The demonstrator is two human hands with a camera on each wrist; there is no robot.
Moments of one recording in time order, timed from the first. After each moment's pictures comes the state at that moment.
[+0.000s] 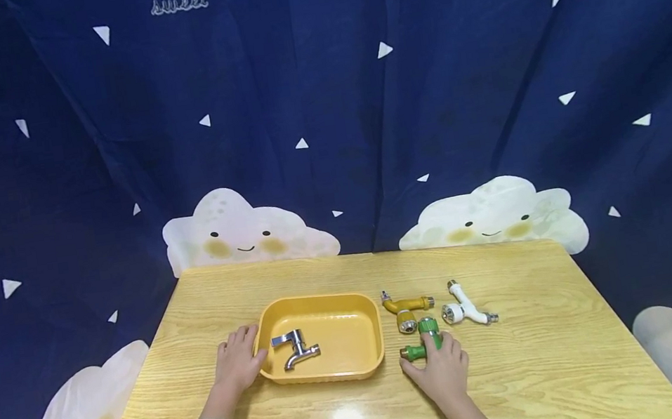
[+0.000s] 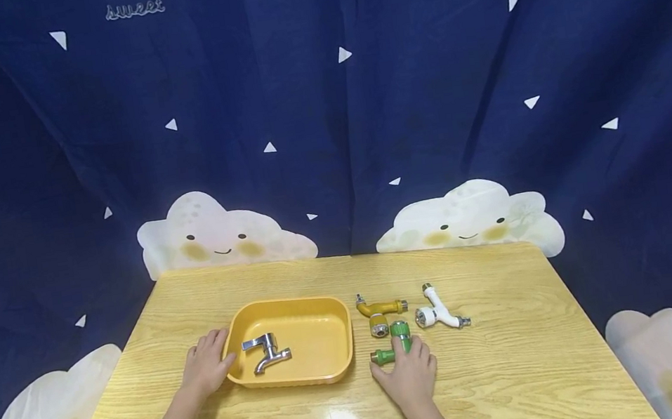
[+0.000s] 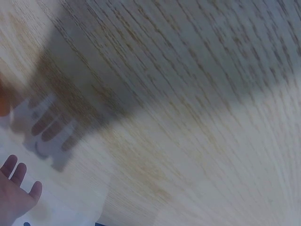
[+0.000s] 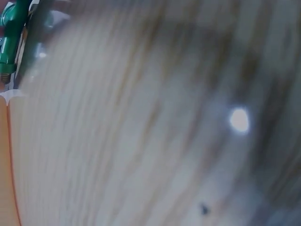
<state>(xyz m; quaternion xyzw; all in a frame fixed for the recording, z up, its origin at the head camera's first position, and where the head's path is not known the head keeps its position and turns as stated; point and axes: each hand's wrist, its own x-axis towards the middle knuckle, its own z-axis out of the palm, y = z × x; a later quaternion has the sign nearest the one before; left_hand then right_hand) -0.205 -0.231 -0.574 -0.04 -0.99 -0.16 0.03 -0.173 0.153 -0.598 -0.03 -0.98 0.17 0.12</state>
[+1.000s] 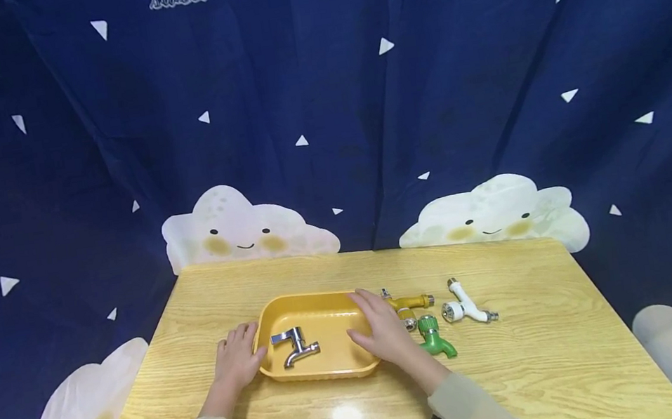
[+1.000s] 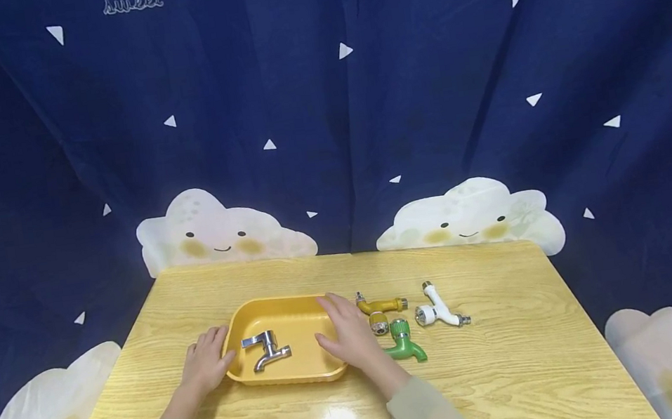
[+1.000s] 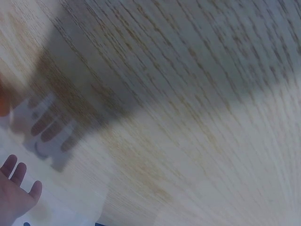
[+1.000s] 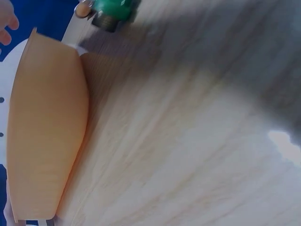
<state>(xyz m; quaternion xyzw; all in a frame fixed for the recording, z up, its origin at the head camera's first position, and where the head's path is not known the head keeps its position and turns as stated) -0.206 -0.233 -0.575 -0.05 -0.98 -0.17 0.03 -0.233 0.082 -0.542 0.28 -0.91 0.27 0.13</state>
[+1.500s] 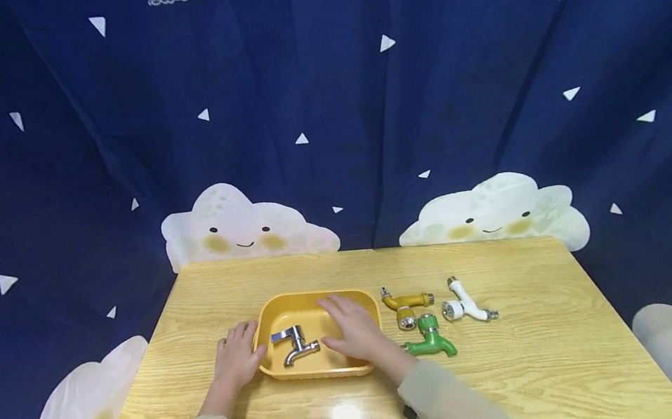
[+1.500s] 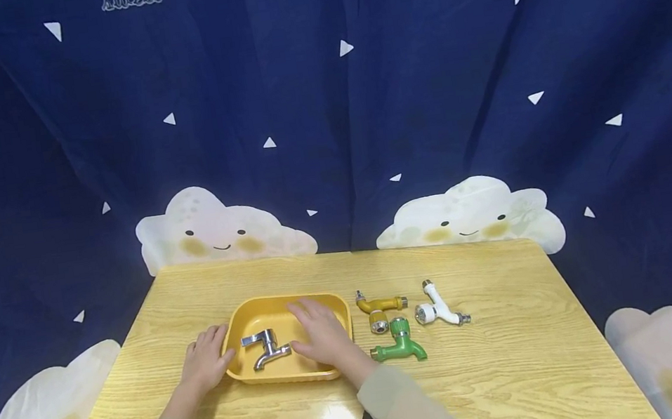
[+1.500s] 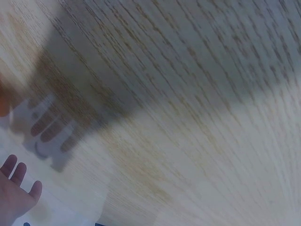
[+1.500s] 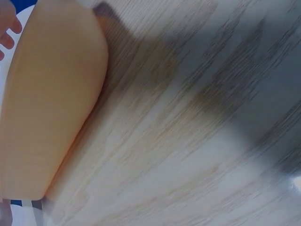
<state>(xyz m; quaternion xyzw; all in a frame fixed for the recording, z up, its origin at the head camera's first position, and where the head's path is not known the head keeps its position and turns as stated) -0.207 -0.235 -0.575 -0.05 -0.98 -0.17 0.02 -0.238 0.038 -0.537 0.33 -0.92 0.21 0.06</state>
